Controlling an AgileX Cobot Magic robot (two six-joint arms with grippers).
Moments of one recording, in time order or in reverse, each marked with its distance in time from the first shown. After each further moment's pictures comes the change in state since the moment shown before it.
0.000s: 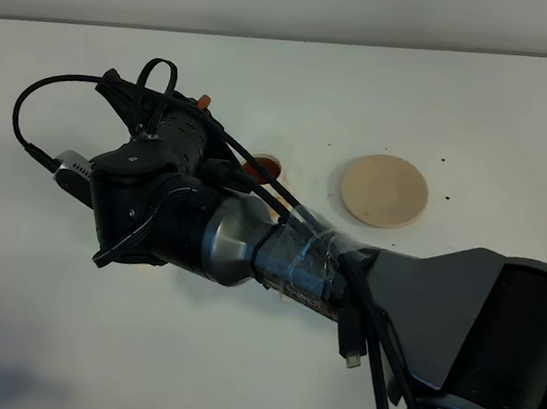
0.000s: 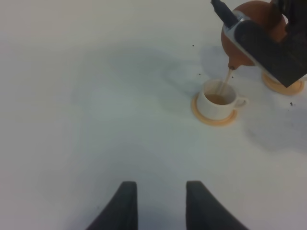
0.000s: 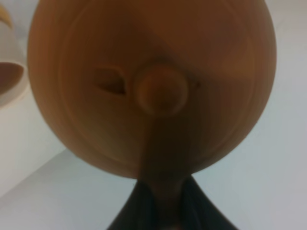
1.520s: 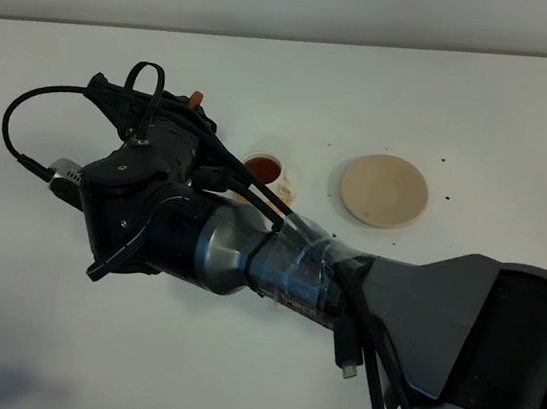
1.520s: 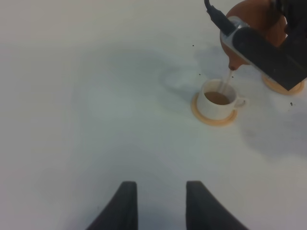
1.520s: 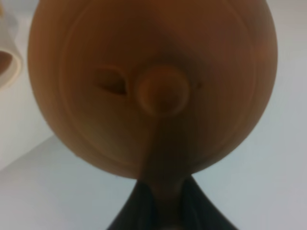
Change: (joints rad) left arm 0.000 0.000 0.000 0.000 0.000 -0.001; right arm 0.018 0.000 0.000 -0.041 0.011 -0.034
